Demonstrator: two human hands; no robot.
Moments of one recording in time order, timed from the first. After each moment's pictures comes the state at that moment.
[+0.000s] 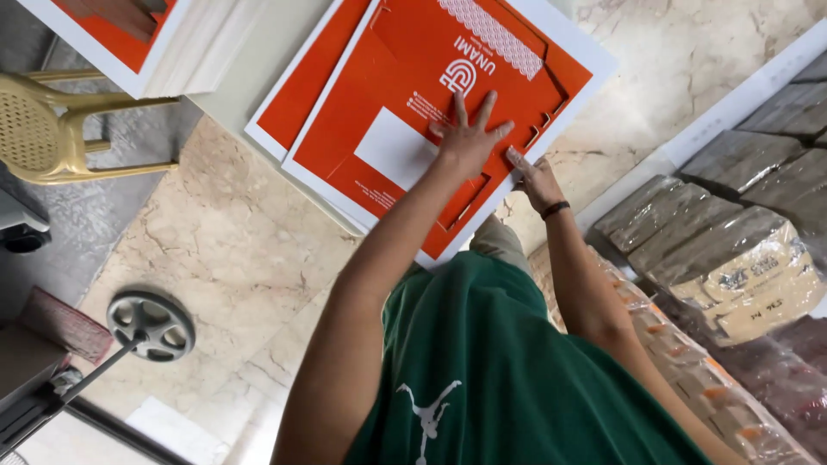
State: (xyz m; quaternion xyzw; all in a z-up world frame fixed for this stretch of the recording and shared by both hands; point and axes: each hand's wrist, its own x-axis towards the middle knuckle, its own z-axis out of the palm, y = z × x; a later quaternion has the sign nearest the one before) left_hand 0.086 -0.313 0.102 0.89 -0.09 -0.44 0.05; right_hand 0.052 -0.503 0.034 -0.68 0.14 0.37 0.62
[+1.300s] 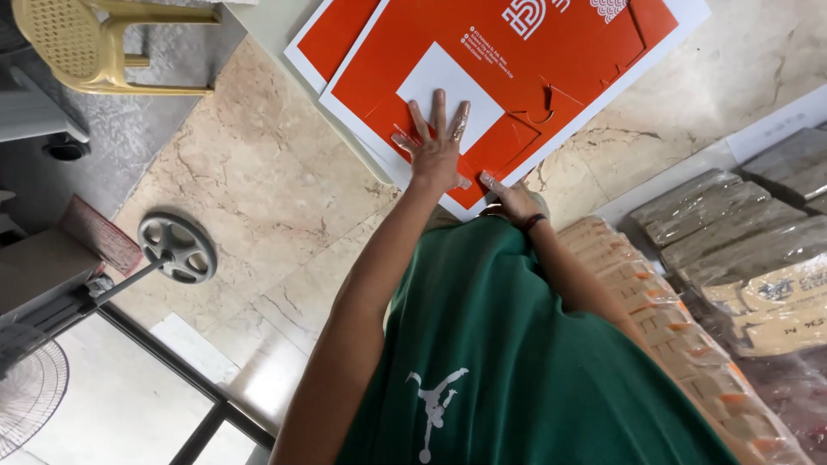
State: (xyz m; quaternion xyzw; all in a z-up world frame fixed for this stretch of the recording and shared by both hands) left_hand -0.056 -0.256 0.066 0.91 0.11 -0.39 0.06; right_hand -0.049 -0.445 0.059 -0.54 0.26 0.55 0.58
